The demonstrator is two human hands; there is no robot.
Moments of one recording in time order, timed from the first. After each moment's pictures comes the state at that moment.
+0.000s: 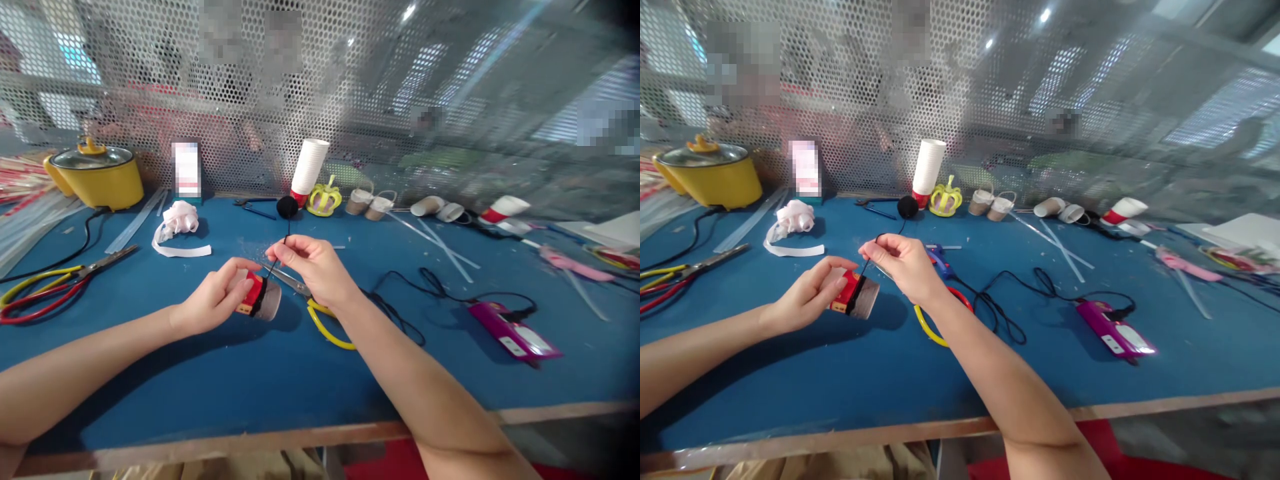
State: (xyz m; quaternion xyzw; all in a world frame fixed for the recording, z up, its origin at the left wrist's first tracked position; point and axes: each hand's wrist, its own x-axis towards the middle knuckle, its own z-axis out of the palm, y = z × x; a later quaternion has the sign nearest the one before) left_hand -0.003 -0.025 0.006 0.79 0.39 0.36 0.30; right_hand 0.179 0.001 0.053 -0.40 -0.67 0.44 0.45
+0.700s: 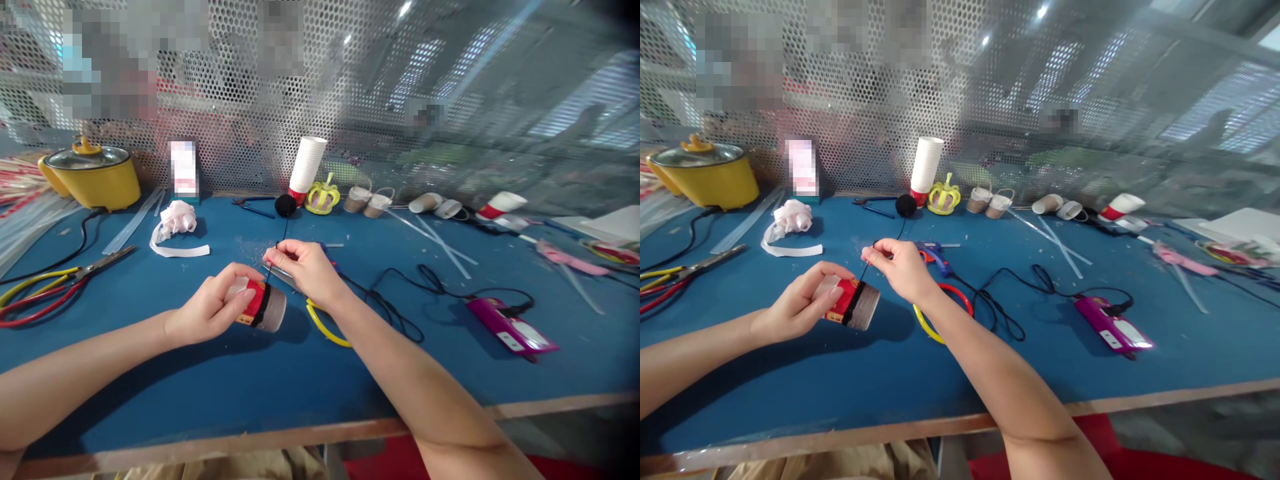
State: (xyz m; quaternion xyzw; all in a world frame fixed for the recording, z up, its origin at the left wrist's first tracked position) left_hand -0.004 -0.034 0.010 0.80 0.33 0.38 0.32; right_hand 0.179 0.009 0.038 -0.44 -0.70 0.39 0.40
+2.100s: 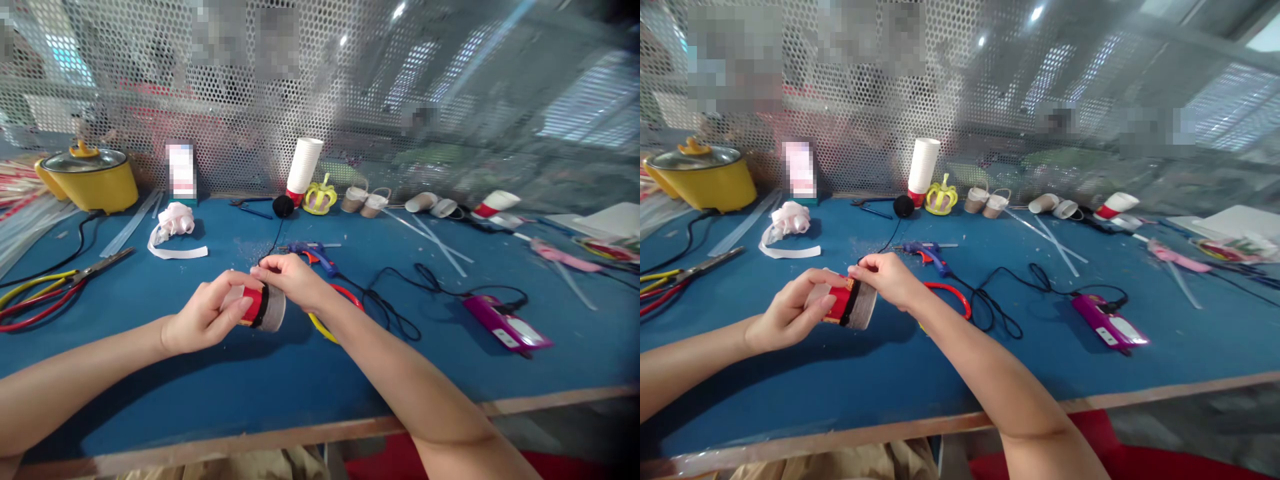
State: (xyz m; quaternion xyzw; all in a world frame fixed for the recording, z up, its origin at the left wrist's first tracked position) left_hand -0.006 -0.038 0.009 0.83 0.27 0.44 0.23; right_hand 0.173 0.005 0.029 -0.43 -0.71 0.48 0.29
